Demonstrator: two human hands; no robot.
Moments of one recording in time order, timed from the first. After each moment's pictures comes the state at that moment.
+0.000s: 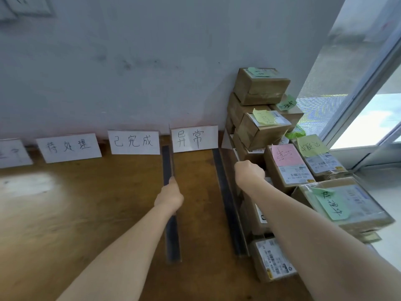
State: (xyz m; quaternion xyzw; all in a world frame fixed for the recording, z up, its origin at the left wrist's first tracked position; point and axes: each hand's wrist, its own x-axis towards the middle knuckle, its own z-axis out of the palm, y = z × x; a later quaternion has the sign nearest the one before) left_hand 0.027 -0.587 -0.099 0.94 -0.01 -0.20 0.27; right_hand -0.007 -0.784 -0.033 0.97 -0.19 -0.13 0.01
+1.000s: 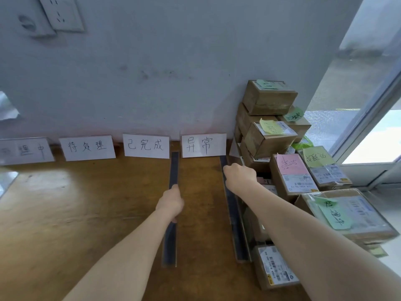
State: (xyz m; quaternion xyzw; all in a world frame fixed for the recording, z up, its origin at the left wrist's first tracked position) left_hand 0.009 -0.574 -0.086 0.92 0.03 -0.22 0.31; right_hand 0.001 -0.763 -0.034 0.99 -0.04 -0.08 0.06
